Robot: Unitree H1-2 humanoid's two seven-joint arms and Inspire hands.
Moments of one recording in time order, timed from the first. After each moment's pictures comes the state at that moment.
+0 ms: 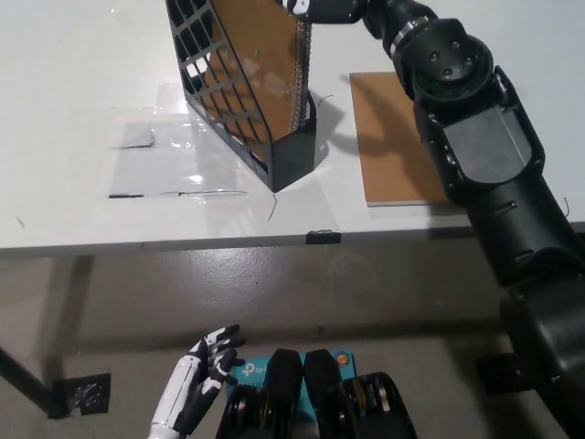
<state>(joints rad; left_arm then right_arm) -0.02 0.09 -0.11 0.31 0.19 -0.35 -0.02 -1.20 -0.06 0.11 0.78 -0.06 0.08 0.13</state>
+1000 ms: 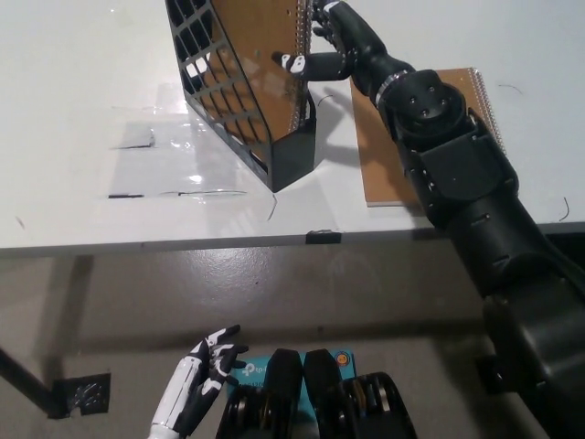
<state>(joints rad) -0.02 0.10 -0.12 0.30 0.18 -0.34 -0.03 -1.20 -0.02 0.09 1.02 -0.06 -0.01 0.14</state>
